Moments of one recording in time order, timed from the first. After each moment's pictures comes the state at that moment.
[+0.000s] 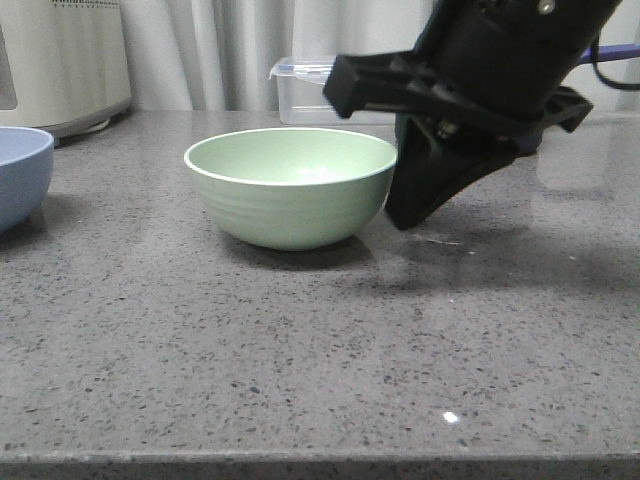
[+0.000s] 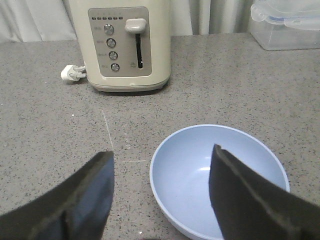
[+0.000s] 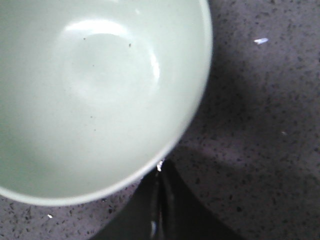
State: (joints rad) left arm 0.01 0.56 -0.58 -0.15 0.43 0.13; right arm 0.63 1.50 -1.06 0.16 0.65 0.09
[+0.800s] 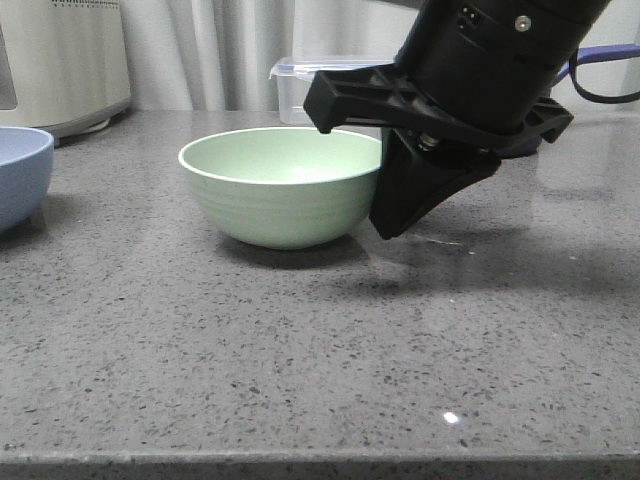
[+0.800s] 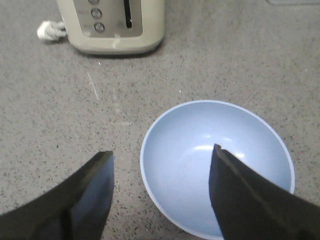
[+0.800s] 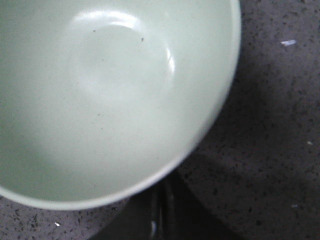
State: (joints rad) left arm 0.01 0.83 -0.76 -0.16 0.61 0.13; right arm 0.65 1.51 -1.05 0.16 0.63 0.09
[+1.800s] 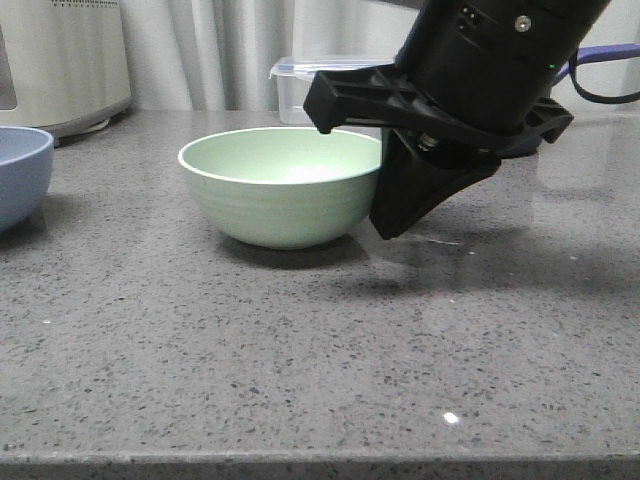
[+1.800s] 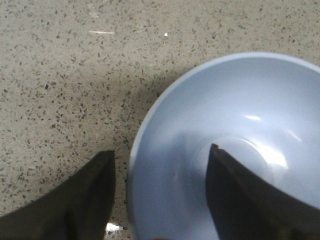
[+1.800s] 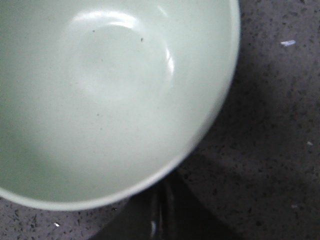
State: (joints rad) left arm 0.01 1.30 -0.93 -0.16 0.72 0.09; right arm 0.65 1.51 -1.05 0.16 0.63 0.09
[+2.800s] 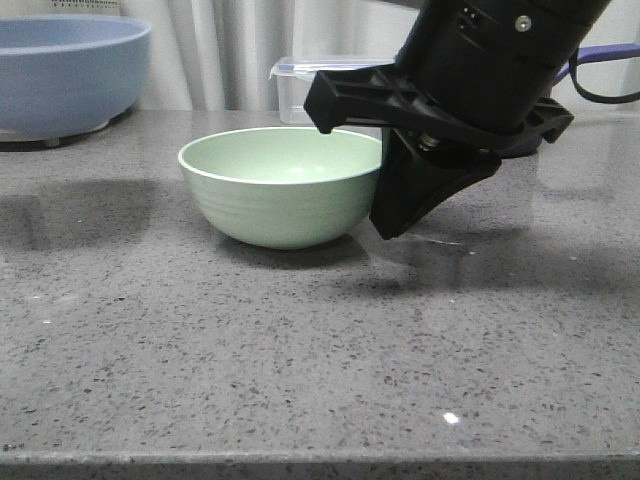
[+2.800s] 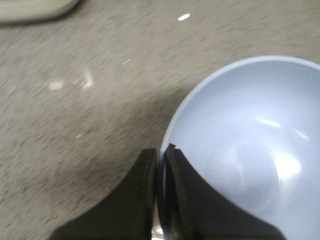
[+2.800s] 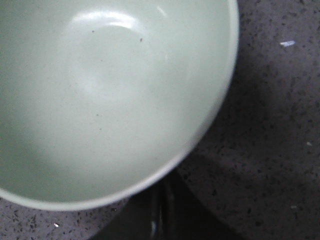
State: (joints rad) left arm -0.14 1.32 -1.20 -0.22 0.86 0.12; right arm 0.65 1.51 -1.05 0.16 0.63 0.09
